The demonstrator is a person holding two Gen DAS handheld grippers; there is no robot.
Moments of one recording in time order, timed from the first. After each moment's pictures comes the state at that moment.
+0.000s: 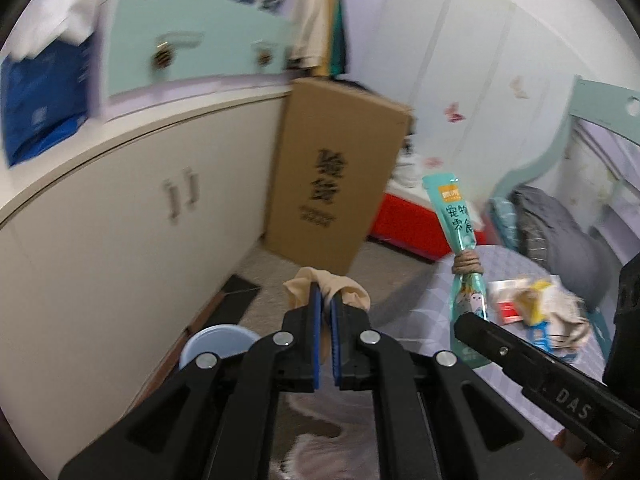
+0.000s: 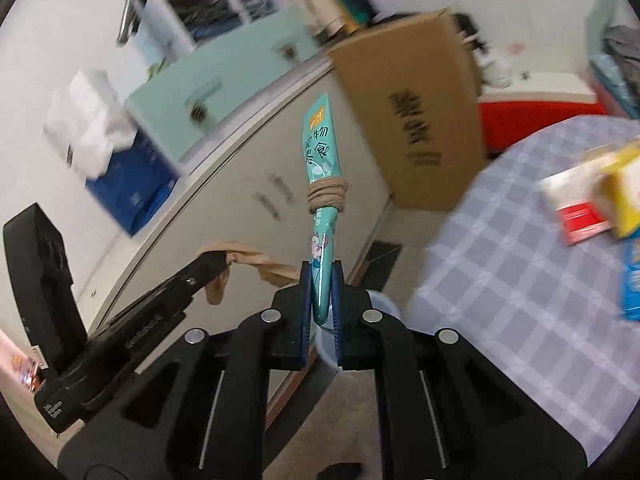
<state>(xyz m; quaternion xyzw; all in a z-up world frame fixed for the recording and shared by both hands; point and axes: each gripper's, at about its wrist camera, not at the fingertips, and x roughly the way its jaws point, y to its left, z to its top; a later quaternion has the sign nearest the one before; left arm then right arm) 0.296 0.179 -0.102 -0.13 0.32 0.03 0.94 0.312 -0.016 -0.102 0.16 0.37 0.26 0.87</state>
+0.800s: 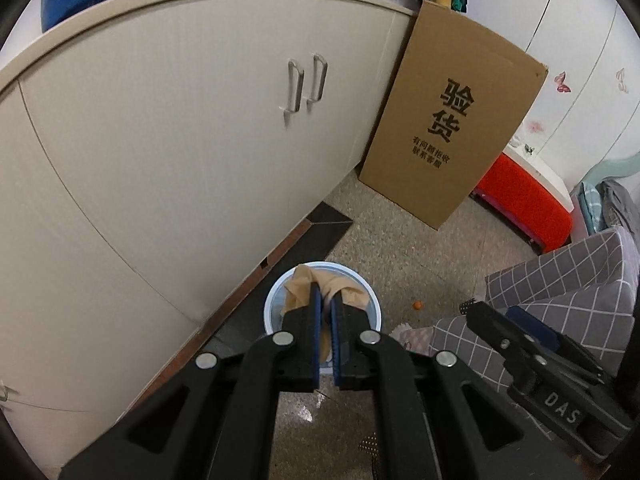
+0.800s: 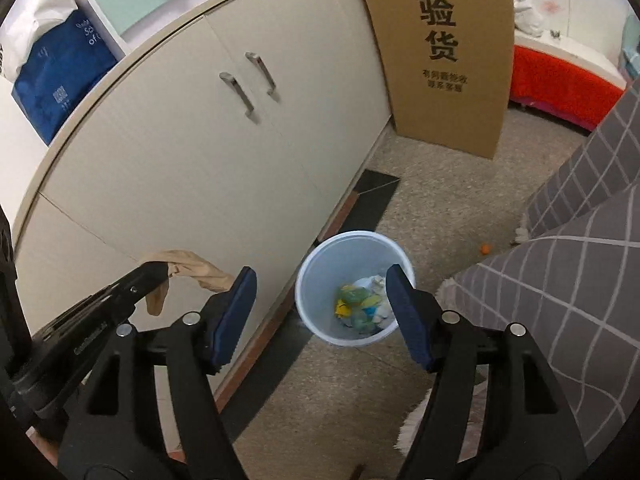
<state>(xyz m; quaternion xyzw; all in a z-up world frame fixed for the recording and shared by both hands) 0.334 0.320 -0.243 -0.16 0.44 0.13 0.87 0.377 0.133 -0.247 0.06 0.48 0.23 0.84</state>
